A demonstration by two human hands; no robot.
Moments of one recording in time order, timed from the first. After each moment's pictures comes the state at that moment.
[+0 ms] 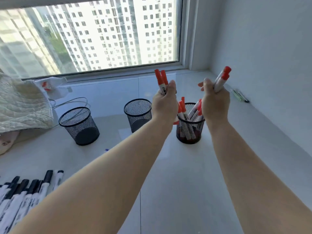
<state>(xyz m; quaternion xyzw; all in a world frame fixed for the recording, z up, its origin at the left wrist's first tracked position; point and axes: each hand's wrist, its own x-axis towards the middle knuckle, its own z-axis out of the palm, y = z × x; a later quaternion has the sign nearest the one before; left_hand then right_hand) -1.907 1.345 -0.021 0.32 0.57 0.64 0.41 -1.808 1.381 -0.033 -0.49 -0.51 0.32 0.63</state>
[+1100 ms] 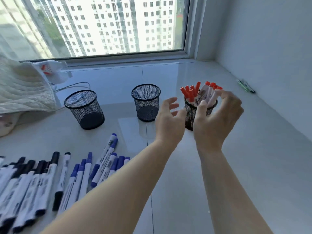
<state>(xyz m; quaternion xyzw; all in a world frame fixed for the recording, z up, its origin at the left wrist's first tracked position) -1.916 1.297 -0.083 0.44 0.60 0.58 0.33 -1.836 1.314 -0.084 -0.58 -0.54 0.01 0.61</state>
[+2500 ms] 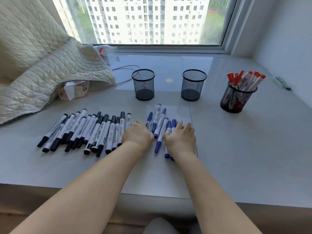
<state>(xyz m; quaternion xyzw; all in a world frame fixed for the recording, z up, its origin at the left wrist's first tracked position) -2.082 1.129 -0.124 0.45 0.89 0.07 0.10 -1.966 1.169 -0.141 -0.62 -0.76 0.16 0.12</state>
